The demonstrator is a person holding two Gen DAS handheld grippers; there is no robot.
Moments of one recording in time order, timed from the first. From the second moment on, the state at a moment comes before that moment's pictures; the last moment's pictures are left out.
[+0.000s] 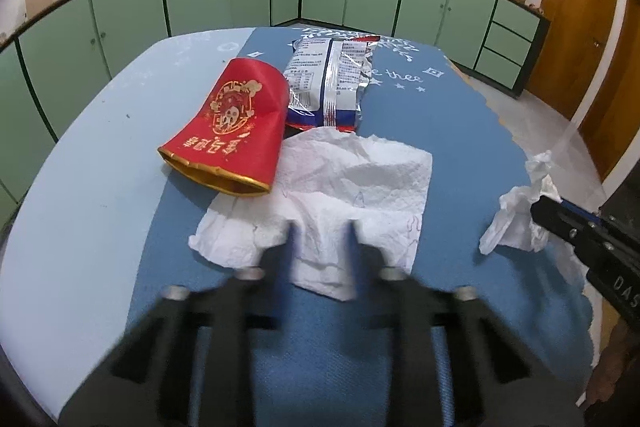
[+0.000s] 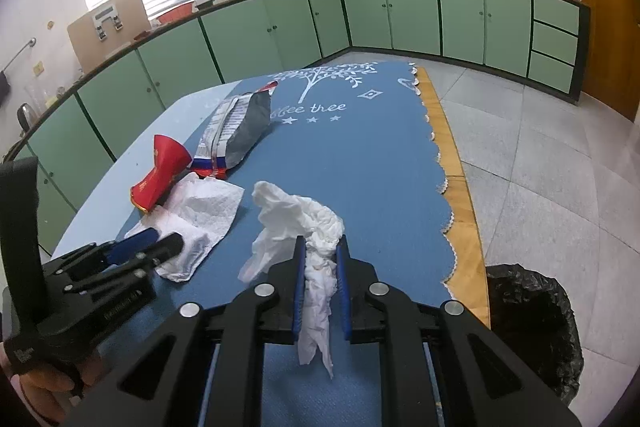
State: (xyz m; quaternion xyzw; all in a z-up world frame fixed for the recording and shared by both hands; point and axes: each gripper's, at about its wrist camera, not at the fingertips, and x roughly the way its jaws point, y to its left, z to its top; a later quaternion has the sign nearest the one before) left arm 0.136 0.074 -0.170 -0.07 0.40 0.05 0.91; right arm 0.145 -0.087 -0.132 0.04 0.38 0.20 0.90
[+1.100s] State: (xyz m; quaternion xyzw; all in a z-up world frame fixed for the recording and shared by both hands) left arm 0.146 0.064 -0.175 -0.06 0.43 0.03 0.90; right arm 0.144 -0.093 -0.126 0.04 0.37 0.20 0.91
